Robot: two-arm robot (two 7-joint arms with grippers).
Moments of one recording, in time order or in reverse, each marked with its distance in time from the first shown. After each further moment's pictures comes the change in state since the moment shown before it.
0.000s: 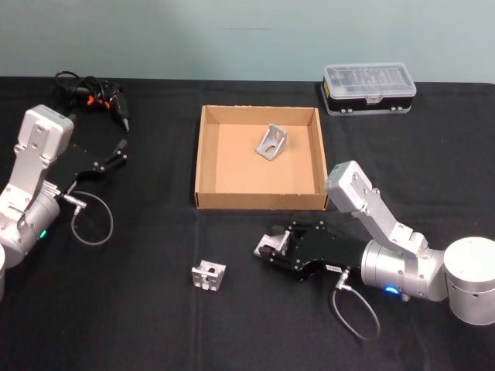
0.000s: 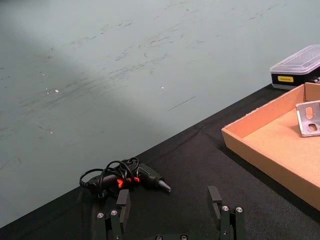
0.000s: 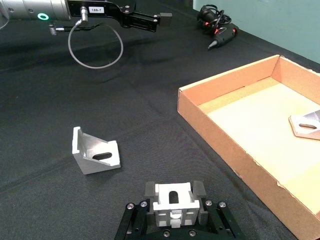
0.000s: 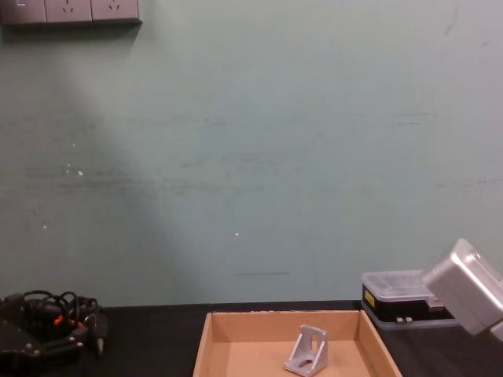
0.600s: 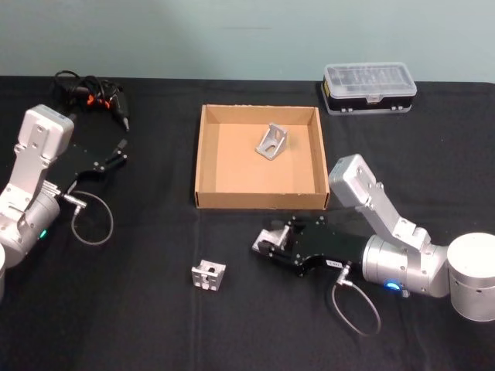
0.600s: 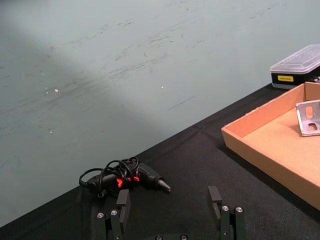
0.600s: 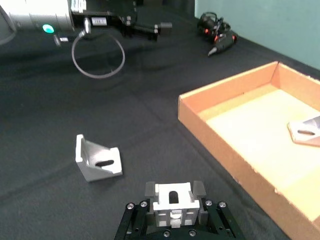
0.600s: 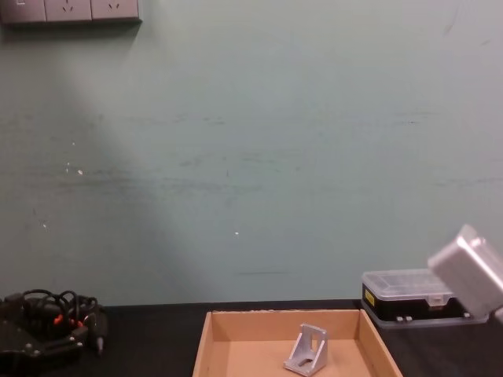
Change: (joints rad) left arm 0.000 0.000 0.000 0.000 0.000 0.000 0.000; right arm 0.000 0.002 0.009 -0.012 0.019 0.000 0.009
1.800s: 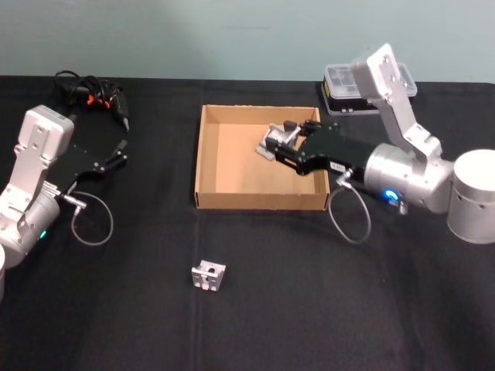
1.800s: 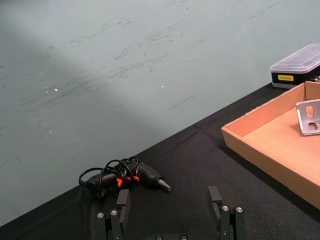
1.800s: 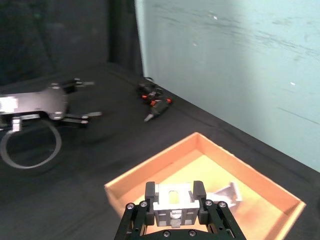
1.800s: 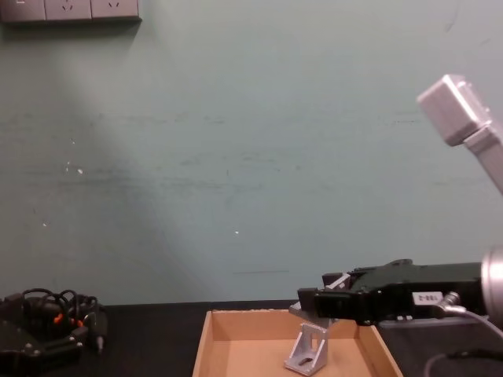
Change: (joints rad) left arm 0.000 0.000 0.000 0.000 0.000 0.000 0.000; right arm 0.177 -0.063 0.051 0.023 0.103 0.086 -0.116
